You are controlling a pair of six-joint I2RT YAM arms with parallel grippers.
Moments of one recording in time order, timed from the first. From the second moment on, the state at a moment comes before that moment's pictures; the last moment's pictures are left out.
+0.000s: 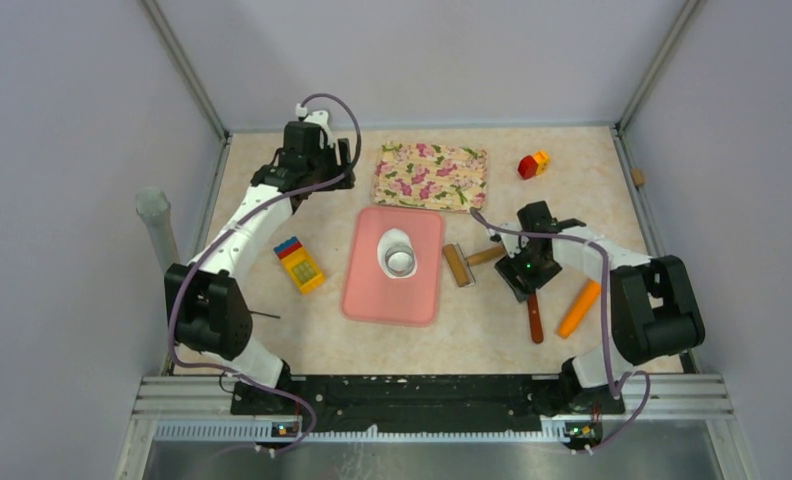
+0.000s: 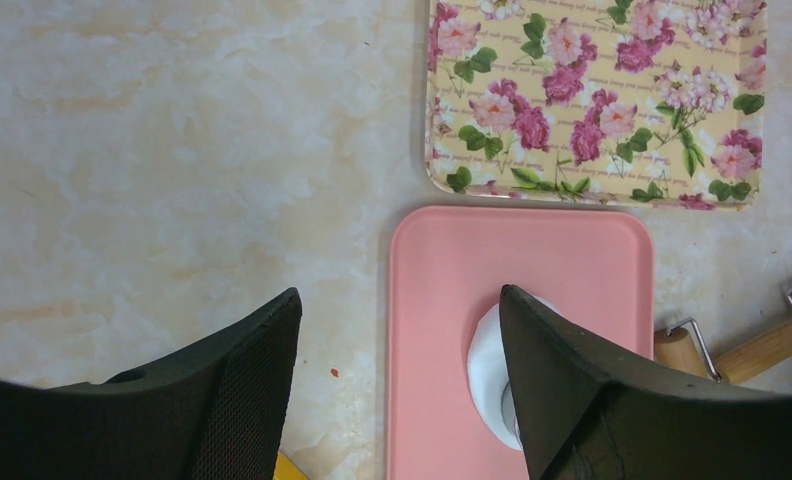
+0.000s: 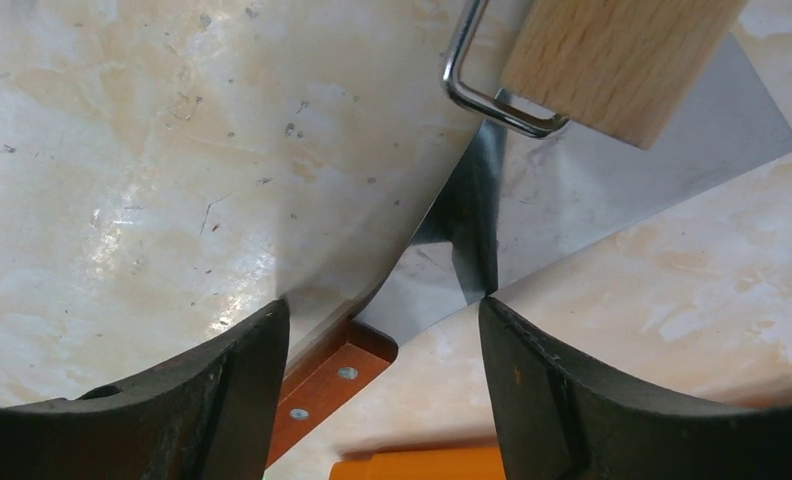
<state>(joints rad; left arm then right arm) -0.26 1.58 1.39 -0.44 -0.01 -0.26 0.26 1.52 0.83 -0.68 -0.05 -0.42</state>
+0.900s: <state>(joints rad) -0.26 1.50 1.37 -0.46 -0.04 -0.24 0.02 1.71 1.03 -0.66 0.00 -0.33</state>
